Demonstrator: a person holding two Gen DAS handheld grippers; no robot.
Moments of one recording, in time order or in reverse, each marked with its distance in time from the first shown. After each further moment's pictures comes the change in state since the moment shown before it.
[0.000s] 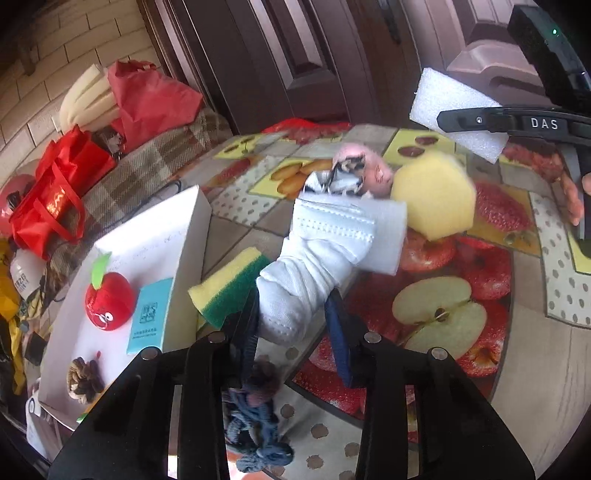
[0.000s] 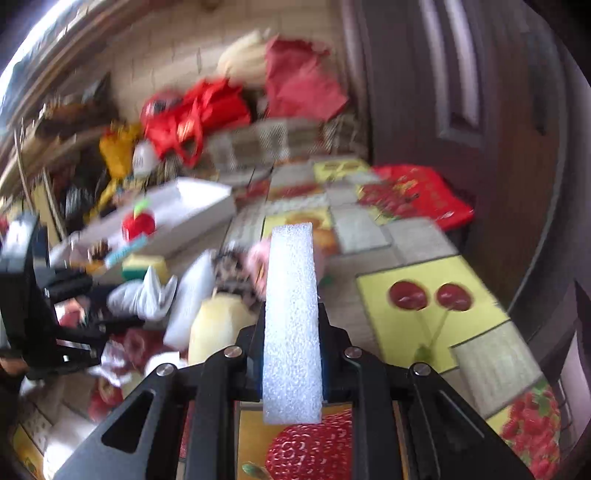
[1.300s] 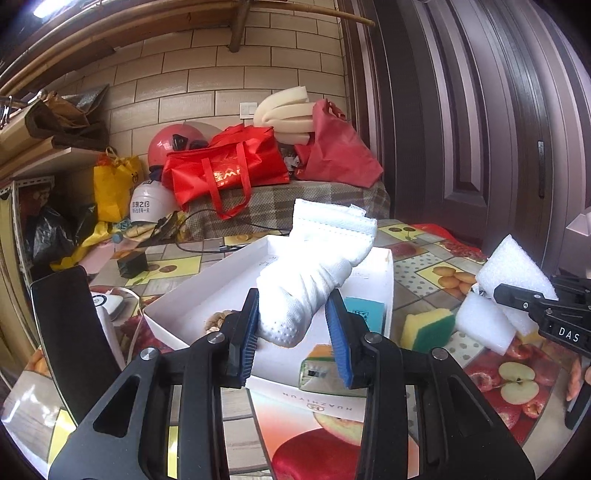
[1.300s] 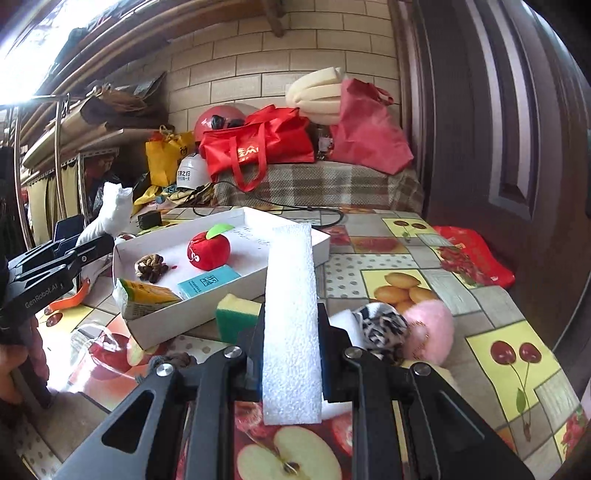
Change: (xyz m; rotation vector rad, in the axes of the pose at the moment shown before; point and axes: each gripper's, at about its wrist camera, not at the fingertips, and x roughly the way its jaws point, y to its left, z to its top) left arm -0.089 0.107 -0.068 -0.510 -0.259 0.404; right arm 0.045 0.138 -0.001 -0.224 -0.055 0.088
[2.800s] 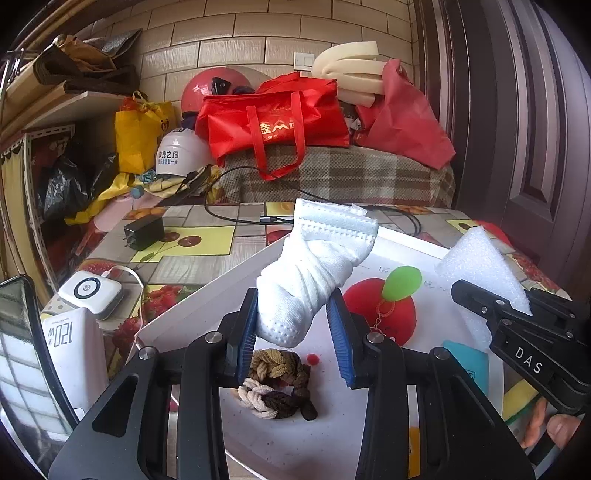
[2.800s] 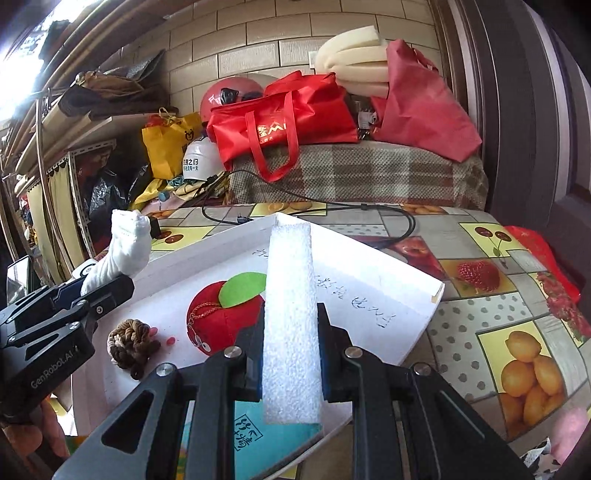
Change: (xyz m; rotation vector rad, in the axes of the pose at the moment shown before) left arm 0.120 0.054 0.023 -0.134 0.163 0.132; right arm 0.152 0.052 0.066 0.034 0.075 0.086
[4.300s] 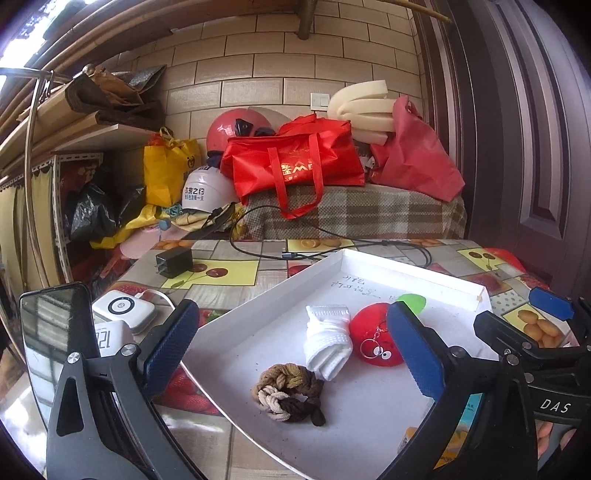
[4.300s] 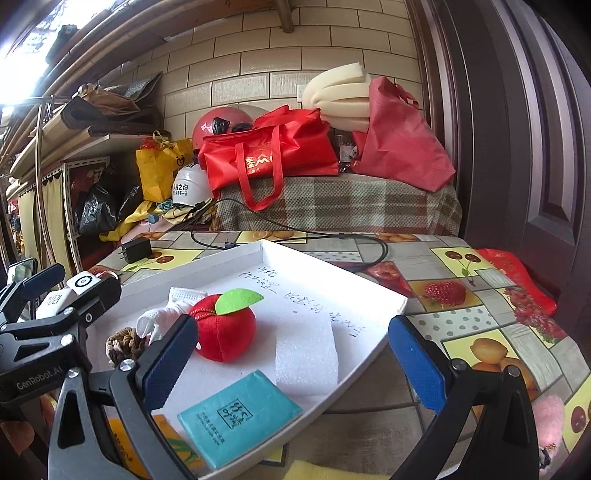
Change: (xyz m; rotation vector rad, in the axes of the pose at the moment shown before) left arm -0.038 0.002 -0.006 -0.009 -0.160 0.086; right arm -0.038 0.001 -0.009 -0.017 -0.130 -0.089
